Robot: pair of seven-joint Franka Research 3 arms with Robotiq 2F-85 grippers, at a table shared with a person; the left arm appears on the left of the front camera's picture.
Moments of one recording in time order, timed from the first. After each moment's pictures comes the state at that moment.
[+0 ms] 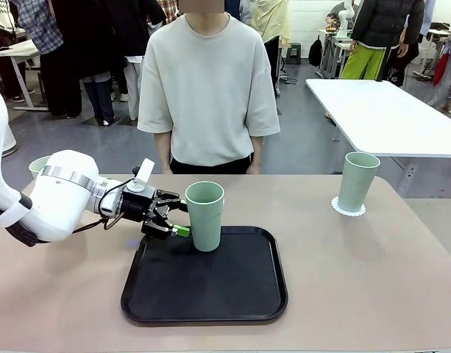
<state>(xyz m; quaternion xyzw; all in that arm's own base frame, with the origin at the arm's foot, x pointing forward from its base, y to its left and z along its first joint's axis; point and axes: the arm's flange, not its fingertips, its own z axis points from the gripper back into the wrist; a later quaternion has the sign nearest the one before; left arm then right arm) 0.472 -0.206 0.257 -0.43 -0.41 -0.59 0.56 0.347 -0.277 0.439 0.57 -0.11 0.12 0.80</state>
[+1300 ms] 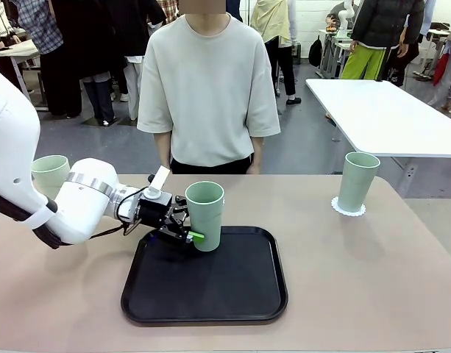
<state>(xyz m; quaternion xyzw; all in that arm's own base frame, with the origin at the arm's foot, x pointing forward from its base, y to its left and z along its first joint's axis) 0.480 -0.247 0.230 -0.47 -0.41 -0.60 0.50 0.347 -0.277 0.439 0.57 -0.11 0.12 0.80</state>
